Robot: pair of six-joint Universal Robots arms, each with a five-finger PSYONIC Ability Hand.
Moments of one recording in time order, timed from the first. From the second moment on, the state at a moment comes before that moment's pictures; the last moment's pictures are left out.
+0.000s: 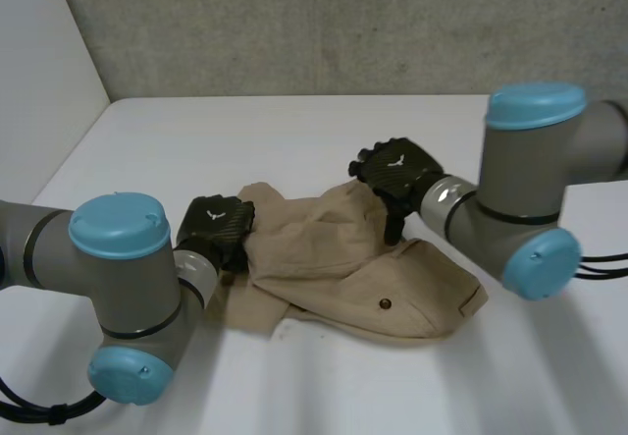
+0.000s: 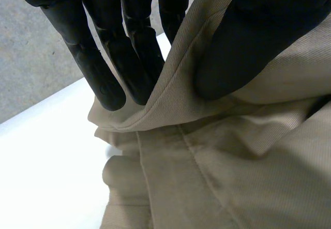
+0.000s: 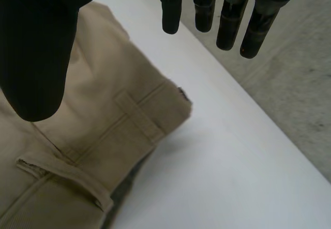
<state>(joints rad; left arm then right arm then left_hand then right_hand) 4.17 -2.10 -1.61 3.42 -1.68 3.34 2.07 -0.87 1.05 0.17 1.34 2.64 1.12 1.19 1.18 1.19 0.97 0.21 0.22 0.23 0.23 0.07</state>
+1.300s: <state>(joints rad) 4.05 -1.74 -1.68 3.74 -1.71 3.80 2.08 -1.13 1.43 0.03 1.42 3.40 1.12 1.20 1.19 1.21 0.97 0.29 0.37 0.33 0.32 0.14</state>
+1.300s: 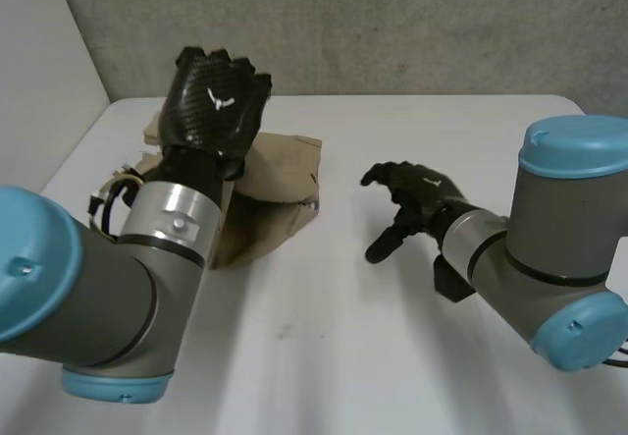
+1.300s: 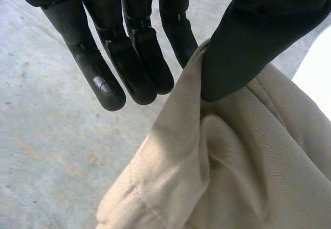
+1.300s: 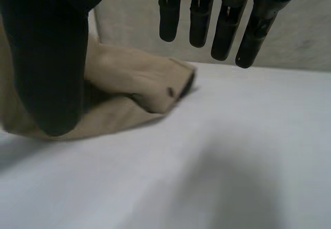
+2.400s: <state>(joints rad) 4.16 -1.62 -1.75 3.60 -1.77 3.71 2.09 -1.36 1.22 0.22 1.53 2.37 1.12 1.20 1.19 1.21 0.97 0.98 1.18 1.18 1.19 0.98</state>
